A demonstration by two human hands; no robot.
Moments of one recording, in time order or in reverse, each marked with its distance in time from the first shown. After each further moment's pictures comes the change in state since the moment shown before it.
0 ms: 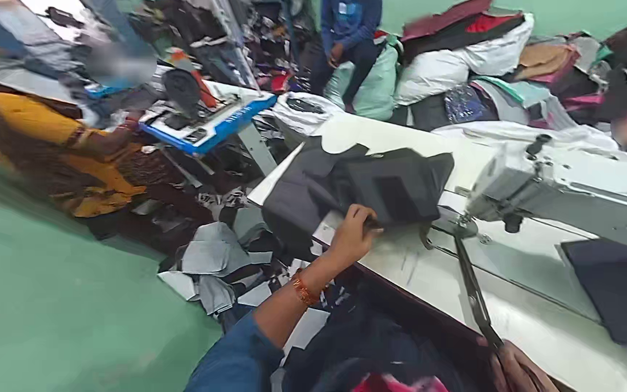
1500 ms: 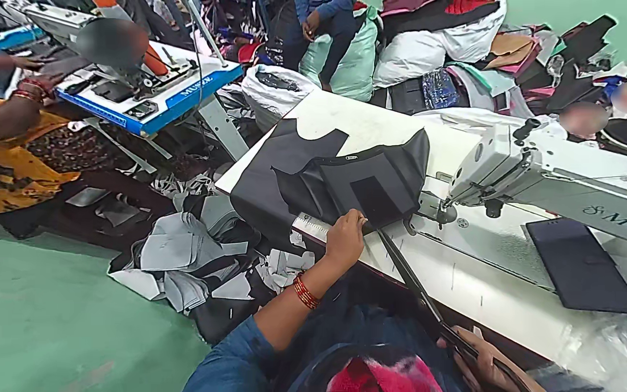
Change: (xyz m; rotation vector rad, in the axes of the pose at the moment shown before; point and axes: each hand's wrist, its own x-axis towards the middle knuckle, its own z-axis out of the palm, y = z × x) left_hand -0.016 0.011 0.042 0.210 0.009 -0.184; right_hand 0.000 -0.018 0.002 0.015 -0.490 0.060
